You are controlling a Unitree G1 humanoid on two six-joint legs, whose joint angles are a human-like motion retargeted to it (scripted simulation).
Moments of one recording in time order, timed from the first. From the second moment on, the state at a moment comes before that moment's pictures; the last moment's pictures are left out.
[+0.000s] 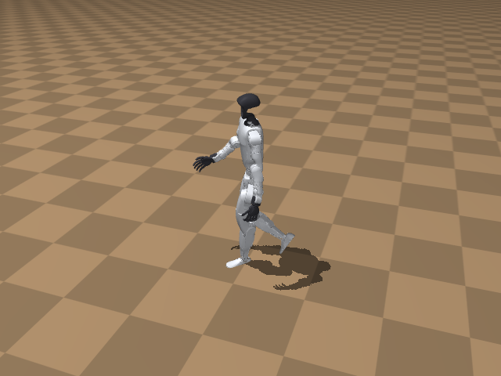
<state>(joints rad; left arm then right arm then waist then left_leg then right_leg) 0.01 0.29 0.01 1.51 -0.30 -0.26 -0.18 -0.32 -0.27 0.07 1.06 0.27 -0.28 -0.15 0.30 0.04 0.01 -0.04 0.02 0.61 -0.09 -0.17 -0.06 -0.06 0.01 -0.17 1.00 0.14 0.21</state>
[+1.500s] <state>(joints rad) -0.14 0.17 -0.04 1.60 -0.35 -0.23 -0.17 -0.38 -0.18 0.11 1.37 0.23 -0.23 -0.08 0.23 0.04 0.07 0.11 0.02 0.54 -0.09 -0.21 -0.08 0.19 -0.13 -0.45 0.63 0.08 0.01</state>
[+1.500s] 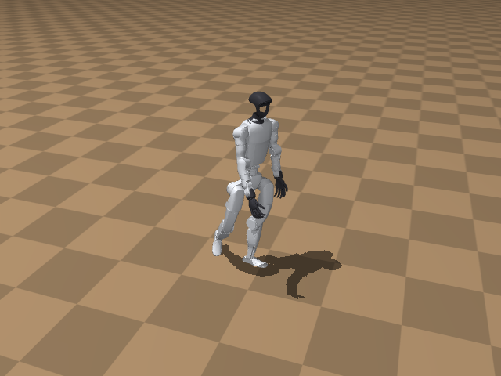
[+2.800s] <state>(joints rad) 0.04 0.17 -0.17 1.58 -0.40 -0.32 -0.16 -0.54 -0.14 0.22 1.40 0.34 -0.31 -0.15 0.28 -0.03 0.06 -0.02 0.04 0.39 -0.09 -0.12 -0.01 0.27 -0.03 0.11 0.41 0.00 0.13</state>
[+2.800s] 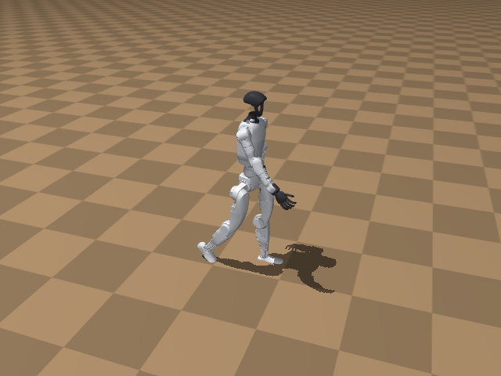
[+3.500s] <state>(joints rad) -0.61 0.13 -0.28 1.49 -0.06 -0.23 -0.11 -0.12 -0.15 0.18 1.64 0.40 -0.14 0.00 0.02 -0.11 0.10 0.45 -0.12 0.06 0.17 -0.08 -0.04 -0.01 -0.12 -0.18 -0.09 0.06 0.17</state>
